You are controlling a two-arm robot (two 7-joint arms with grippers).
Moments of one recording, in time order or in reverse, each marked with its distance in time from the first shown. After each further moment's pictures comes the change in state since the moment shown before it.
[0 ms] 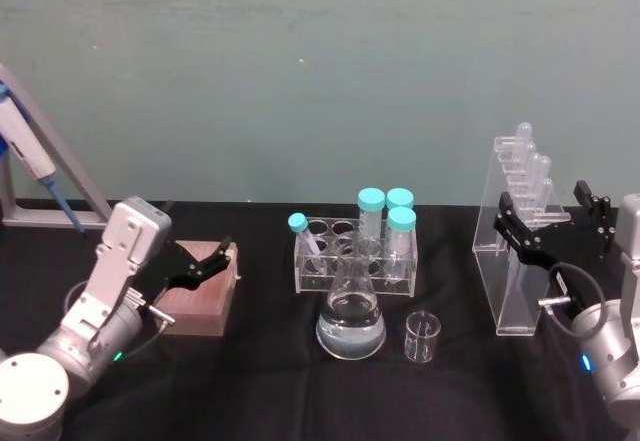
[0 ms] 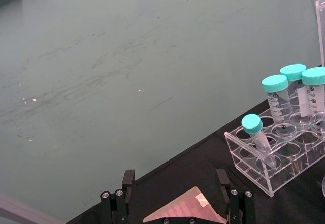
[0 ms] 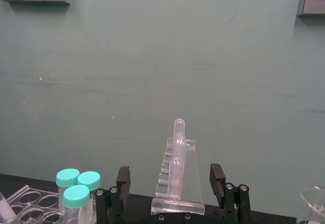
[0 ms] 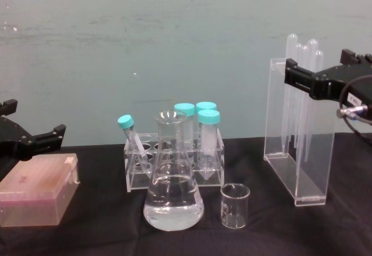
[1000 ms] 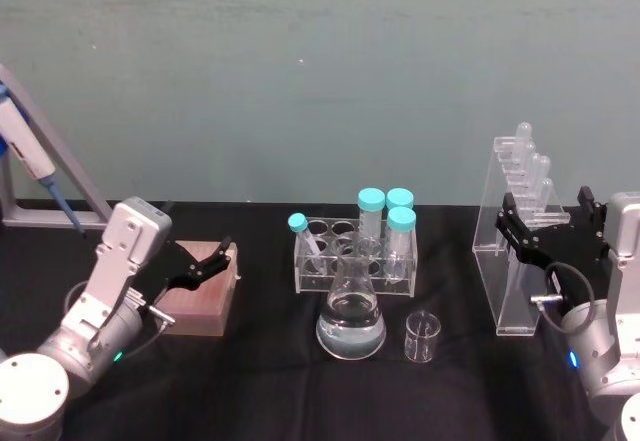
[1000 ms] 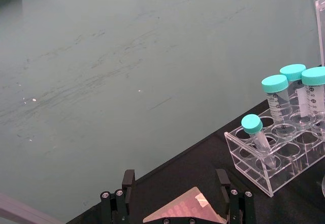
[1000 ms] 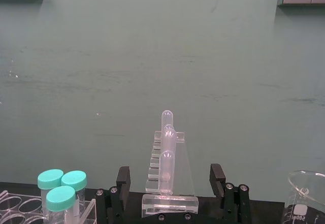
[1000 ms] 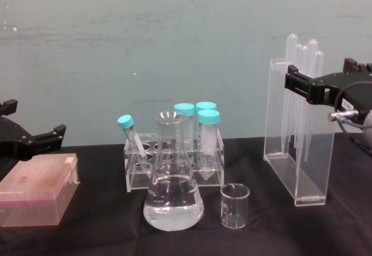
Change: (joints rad) left arm 0.000 0.000 0.000 0.000 0.000 0.000 0.000; right arm -0.002 -0.109 0.062 0.042 -0.086 0.019 -0.024
